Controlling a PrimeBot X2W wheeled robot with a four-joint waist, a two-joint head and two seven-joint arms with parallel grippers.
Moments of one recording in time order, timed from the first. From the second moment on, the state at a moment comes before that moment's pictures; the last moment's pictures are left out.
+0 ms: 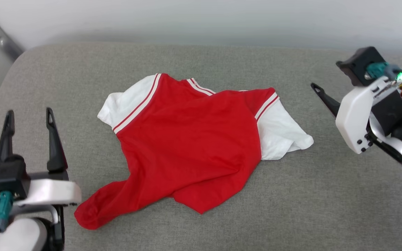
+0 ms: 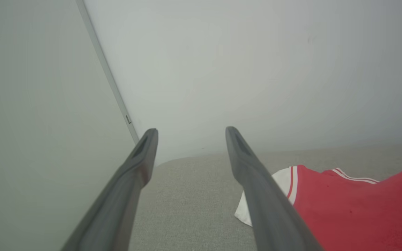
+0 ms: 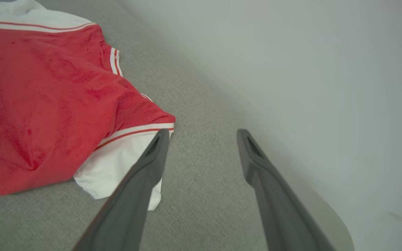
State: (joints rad) left arm -0.22 0.71 -0.42 -0.13 -0.55 0.60 -0.26; right arm -0.70 -0.57 0.51 0.06 0.35 0.13 0.50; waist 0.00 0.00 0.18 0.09
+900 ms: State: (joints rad) left arm -0.18 0.25 -0.10 -0.11 -0.18 0.23 -0.26; right arm -1.04 -0.65 1.03 0.37 0.71 0.13 0.86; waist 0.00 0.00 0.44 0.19
